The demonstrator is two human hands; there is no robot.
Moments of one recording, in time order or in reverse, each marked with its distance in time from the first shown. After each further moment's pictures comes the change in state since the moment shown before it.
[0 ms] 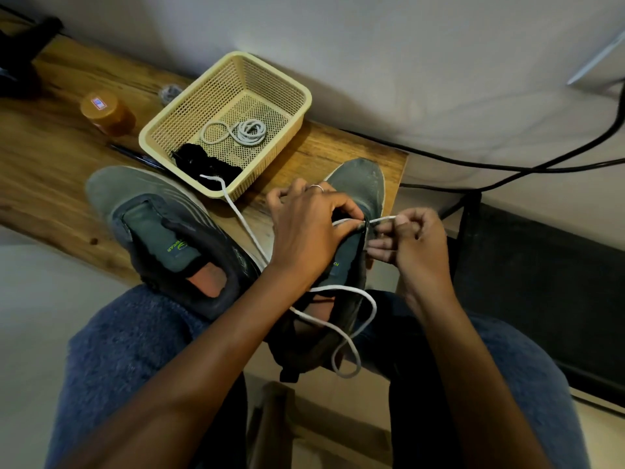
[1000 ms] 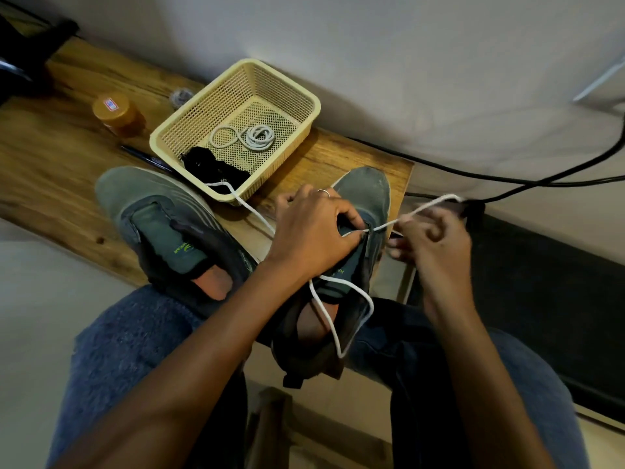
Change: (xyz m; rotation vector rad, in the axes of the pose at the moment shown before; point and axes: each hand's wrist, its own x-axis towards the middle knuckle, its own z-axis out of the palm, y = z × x) left_hand 0.006 -0.005 -0.011 0.001 -0.138 0.011; right_hand 0.000 -0.012 -0.010 -0.092 0.036 -0.071
